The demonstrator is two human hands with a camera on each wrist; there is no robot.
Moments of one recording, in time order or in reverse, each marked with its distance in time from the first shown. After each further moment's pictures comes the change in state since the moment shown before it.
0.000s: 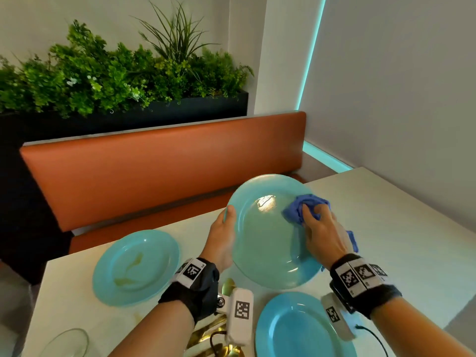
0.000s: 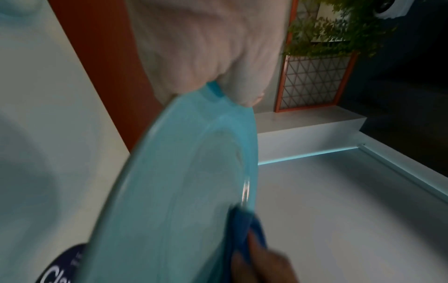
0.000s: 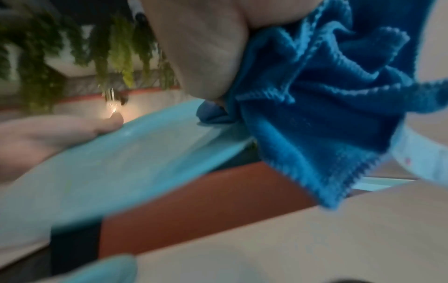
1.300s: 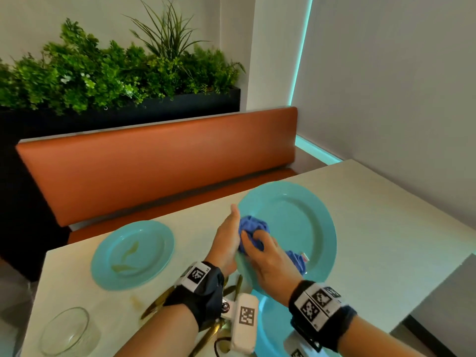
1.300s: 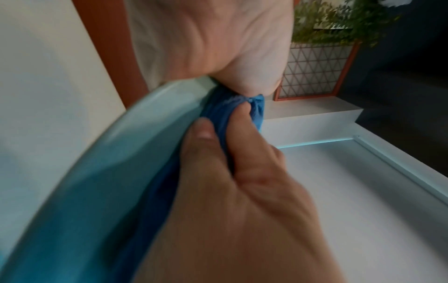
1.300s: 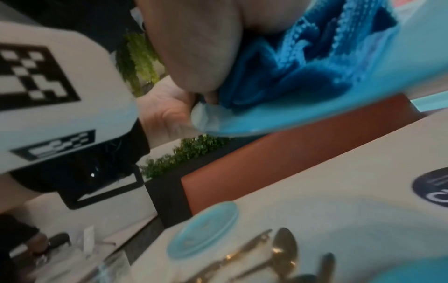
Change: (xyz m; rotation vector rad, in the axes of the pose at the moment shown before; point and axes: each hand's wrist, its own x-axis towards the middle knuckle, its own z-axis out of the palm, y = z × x) left_hand -0.039 -0.026 0.025 0.031 -0.022 -0.134; right_hand -0.078 -0.082 -0.012 0.371 -0.166 -0.297
